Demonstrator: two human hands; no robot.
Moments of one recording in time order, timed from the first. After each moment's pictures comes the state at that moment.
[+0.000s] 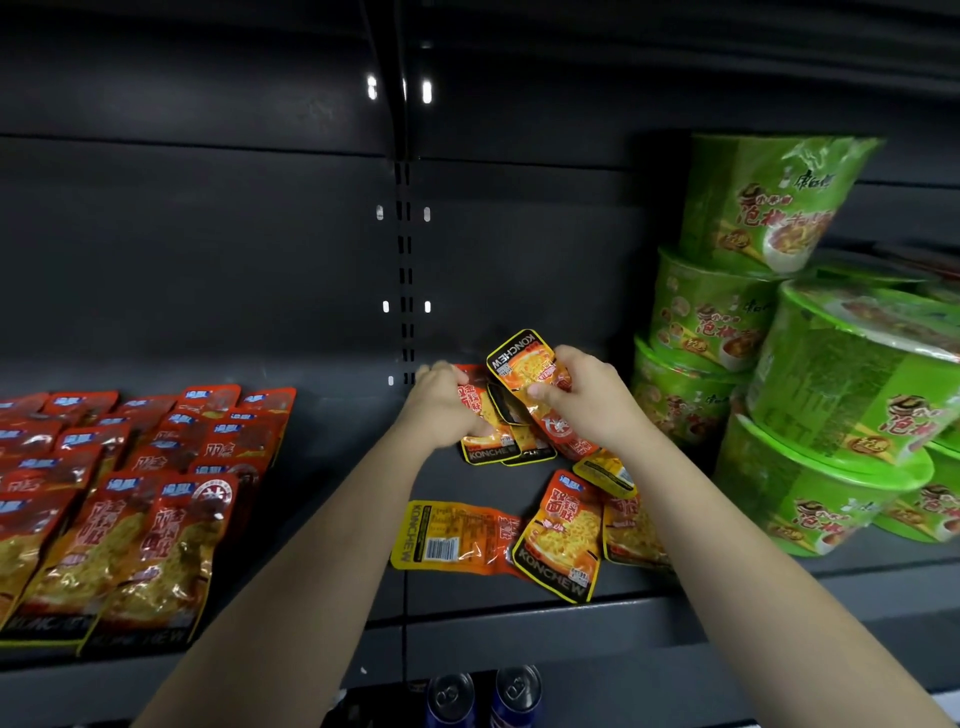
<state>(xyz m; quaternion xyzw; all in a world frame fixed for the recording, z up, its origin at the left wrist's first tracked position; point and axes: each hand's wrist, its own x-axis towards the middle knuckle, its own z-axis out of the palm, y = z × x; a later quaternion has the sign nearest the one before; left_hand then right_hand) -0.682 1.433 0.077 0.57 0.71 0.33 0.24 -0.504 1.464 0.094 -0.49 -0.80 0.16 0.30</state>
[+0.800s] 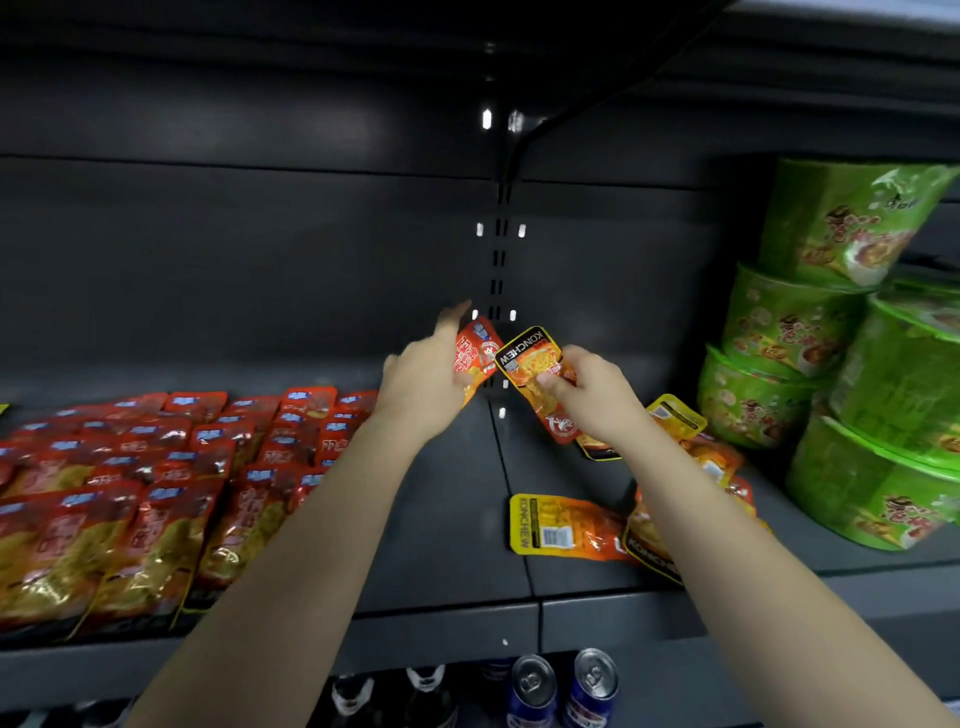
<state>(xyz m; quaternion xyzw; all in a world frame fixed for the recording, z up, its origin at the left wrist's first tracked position) -0.778 1.367 0.122 0.65 0.69 0.32 0.01 -0.595 1.426 0.109 -0.52 -0.79 0.16 0.29</state>
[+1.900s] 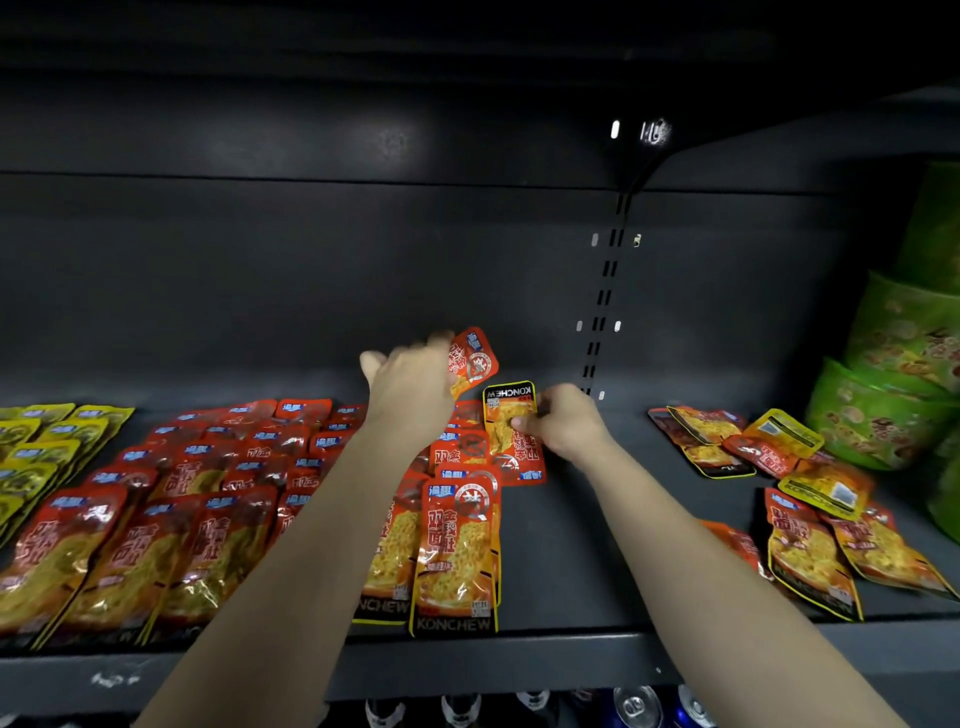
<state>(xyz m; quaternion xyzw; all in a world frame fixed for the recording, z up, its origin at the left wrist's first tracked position) -0.888 1.342 0.119 0.59 0.77 0.23 -0.09 -0.734 1.425 0.074 -0.57 -0.72 0.31 0.24</state>
